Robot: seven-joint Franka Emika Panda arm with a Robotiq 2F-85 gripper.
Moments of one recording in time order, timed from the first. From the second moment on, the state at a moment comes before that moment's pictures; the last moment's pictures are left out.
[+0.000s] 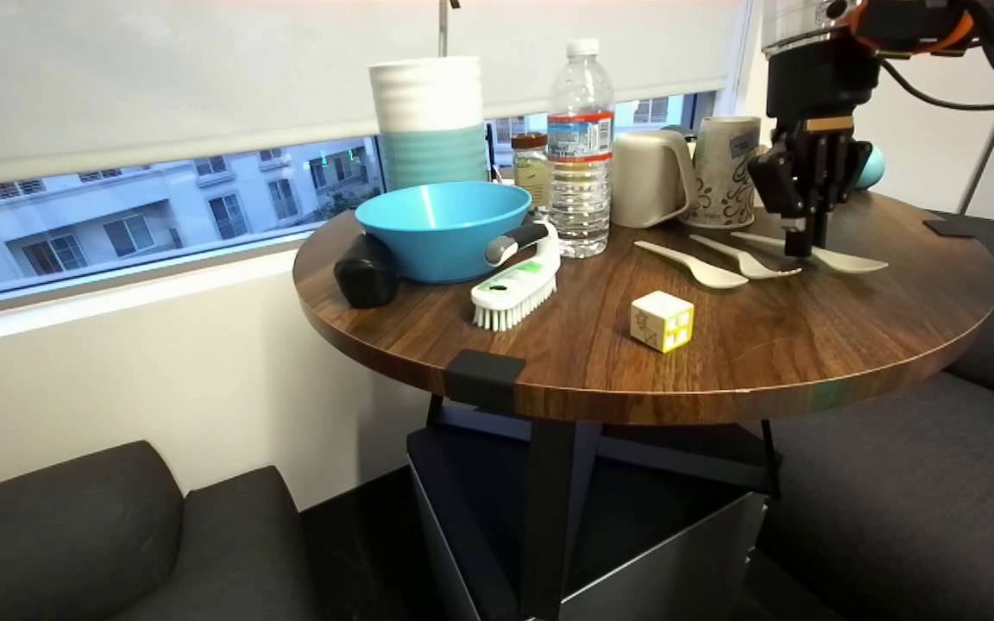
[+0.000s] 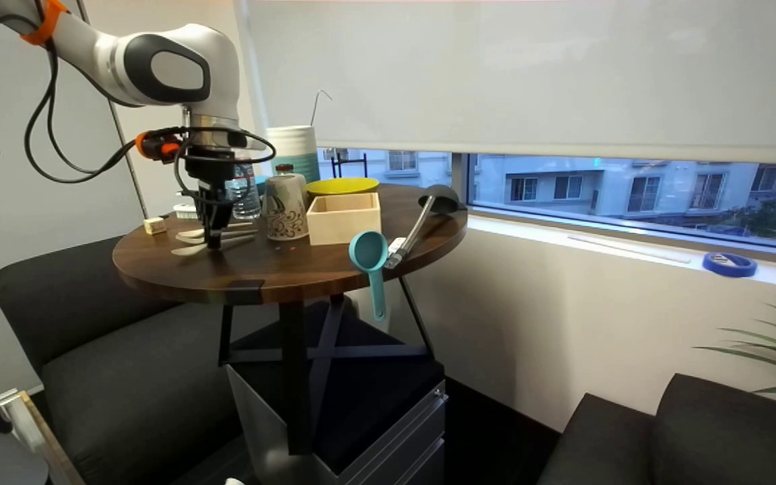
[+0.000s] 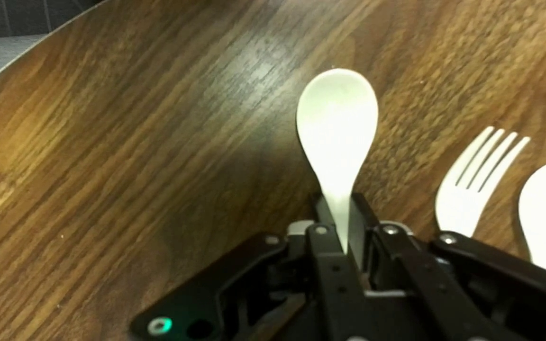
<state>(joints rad) -0.02 -0.32 0.04 -2.47 0.05 1.98 0.19</state>
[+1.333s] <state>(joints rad) 0.06 -0.18 0.09 -2.30 0.22 1.96 0.30</state>
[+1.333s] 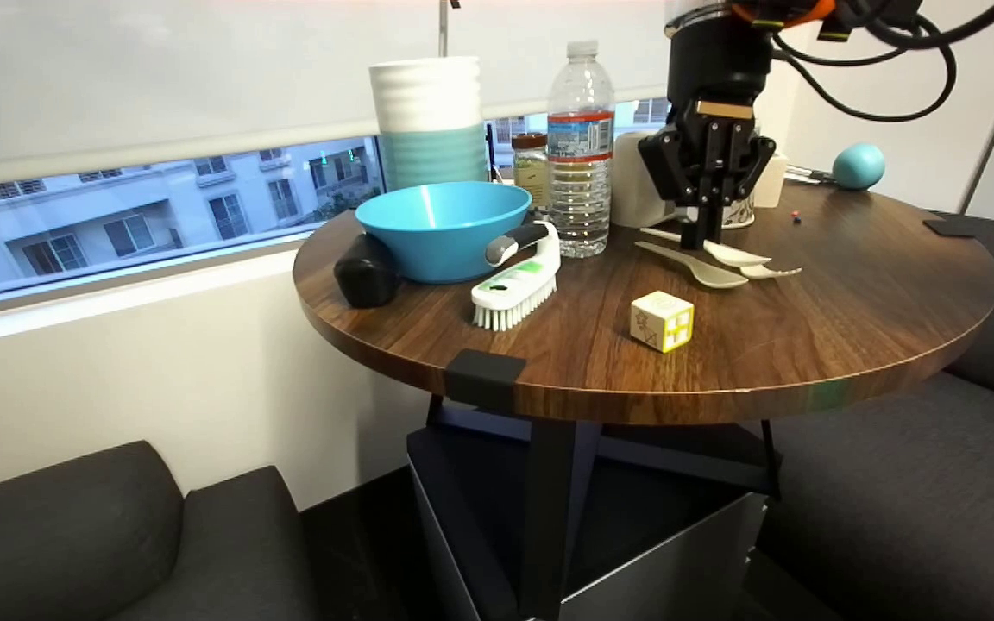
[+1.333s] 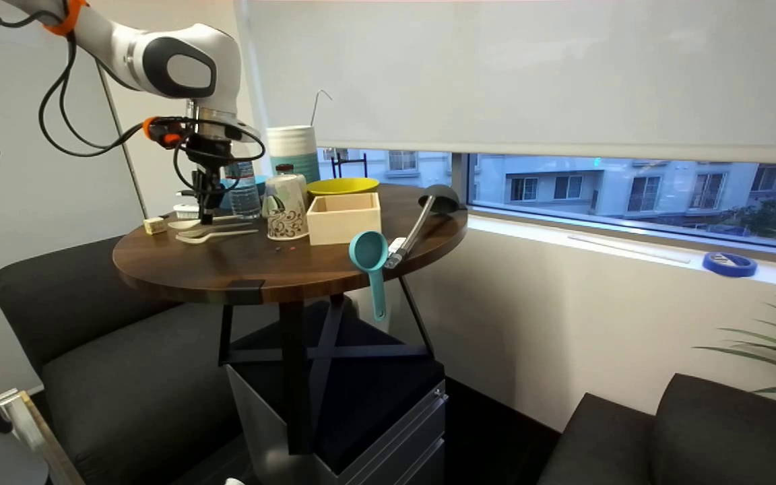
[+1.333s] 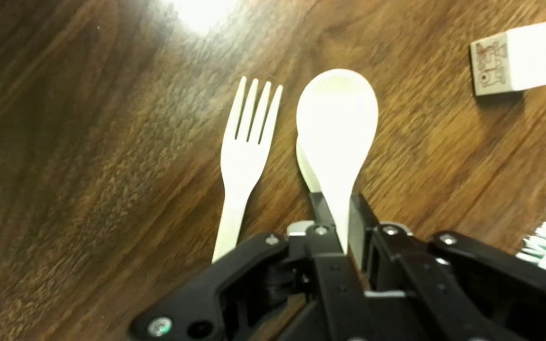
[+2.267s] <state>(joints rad) 0.06 -0.15 0.11 -2.30 0.15 2.03 0.44</state>
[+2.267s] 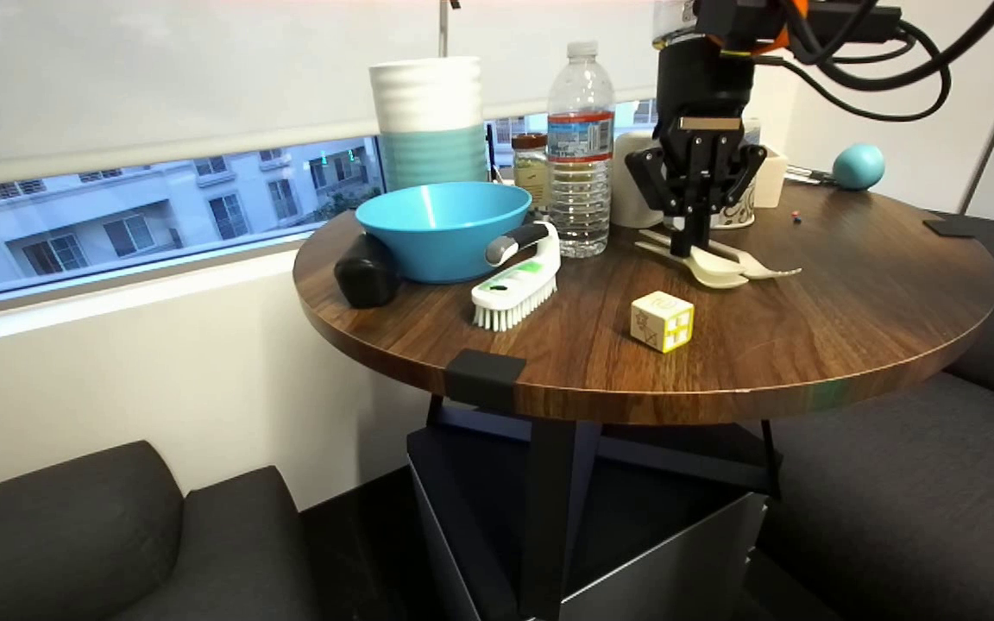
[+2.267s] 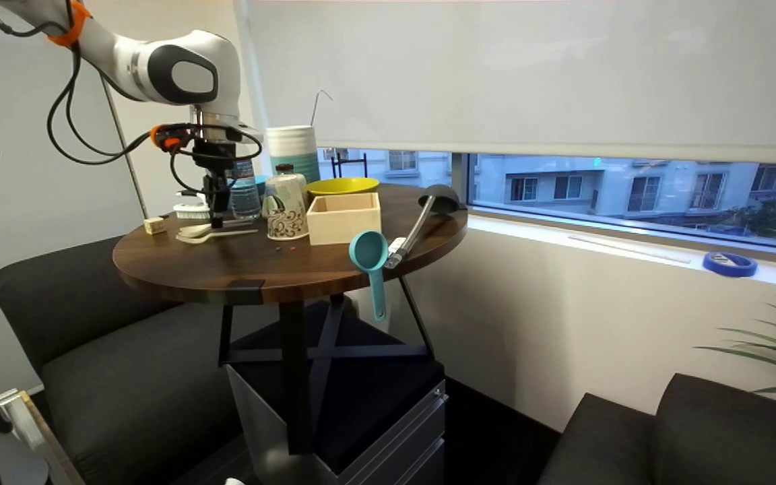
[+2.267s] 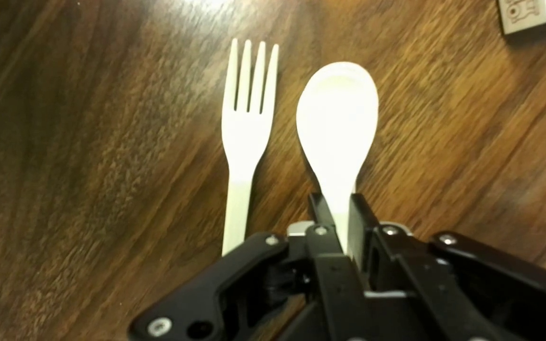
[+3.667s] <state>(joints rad) 0.06 -0.15 0.12 -2.29 0.13 2.05 0.44</state>
